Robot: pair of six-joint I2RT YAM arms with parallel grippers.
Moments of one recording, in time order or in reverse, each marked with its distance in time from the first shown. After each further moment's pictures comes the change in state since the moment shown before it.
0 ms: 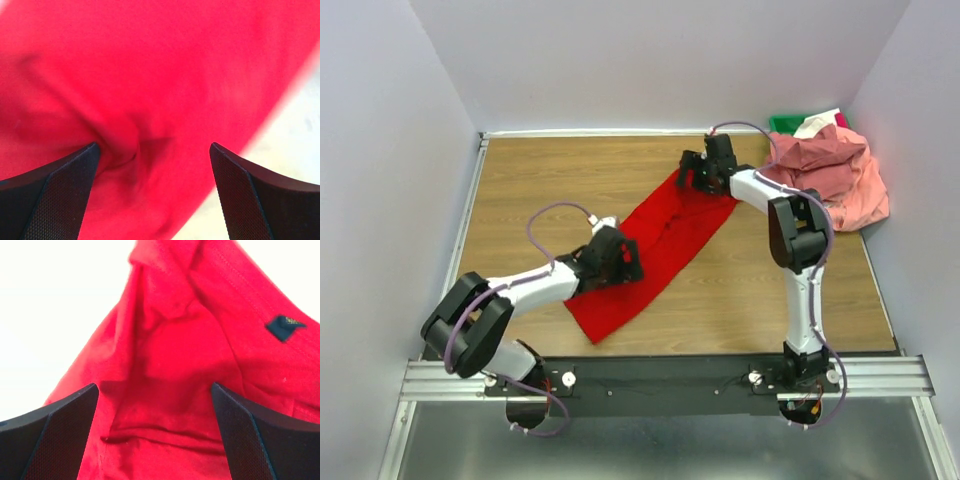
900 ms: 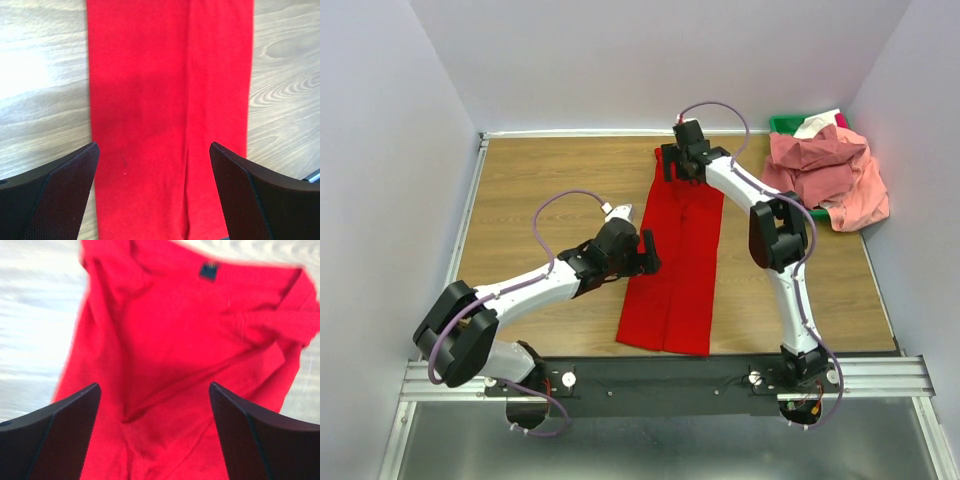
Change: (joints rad) left arm -0.122 -0.075 0.106 -0.023 0.004 0.013; right arm 0.116 0.161 0.444 -0.309 0.283 -0.230
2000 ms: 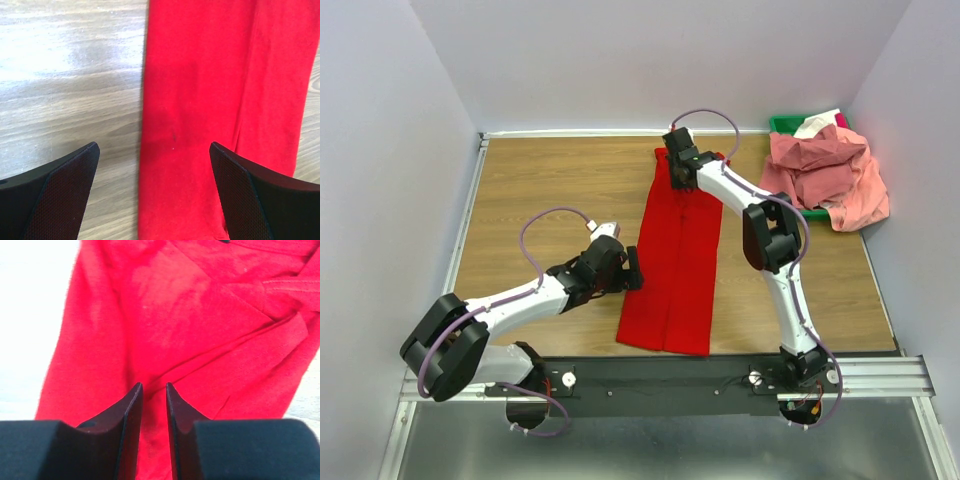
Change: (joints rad) left arm 0.012 -0.094 -0.175 -0.006 -0.048 -0.008; right arm 0.048 0.030 -0.001 -0.075 0.076 0.026
